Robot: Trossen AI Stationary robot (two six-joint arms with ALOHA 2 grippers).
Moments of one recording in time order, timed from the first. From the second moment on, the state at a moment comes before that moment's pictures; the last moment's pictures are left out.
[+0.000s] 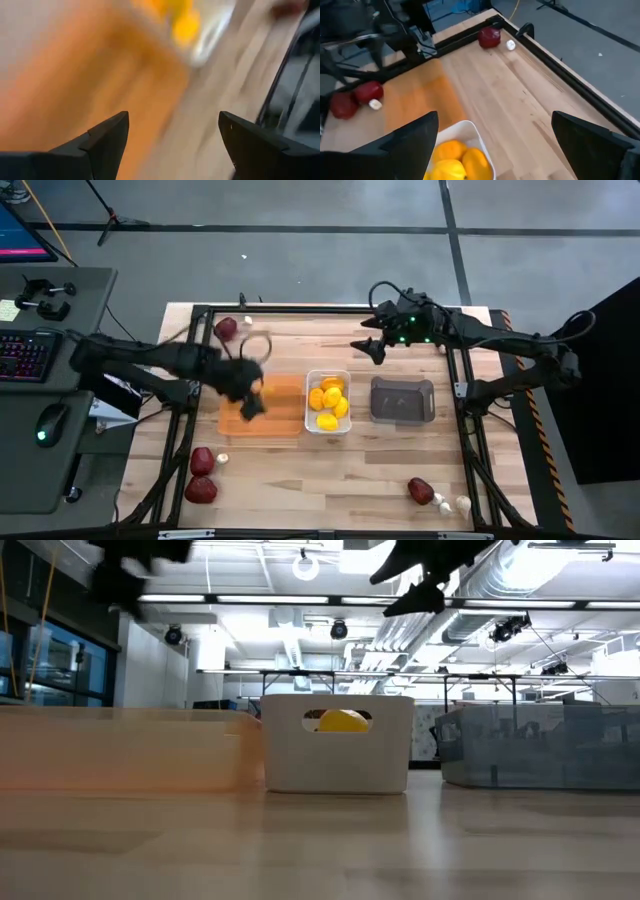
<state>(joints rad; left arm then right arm) -0.13 1.15 1.07 -0.97 0.06 -0.83 -0.31 1.24 1.13 -0.40 -0.05 0.23</state>
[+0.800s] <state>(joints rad) -0.75 1.53 1.04 -1.26 0.32 -1.46 -0.31 1.37 1.13 -0.40 -0.11 0.22</state>
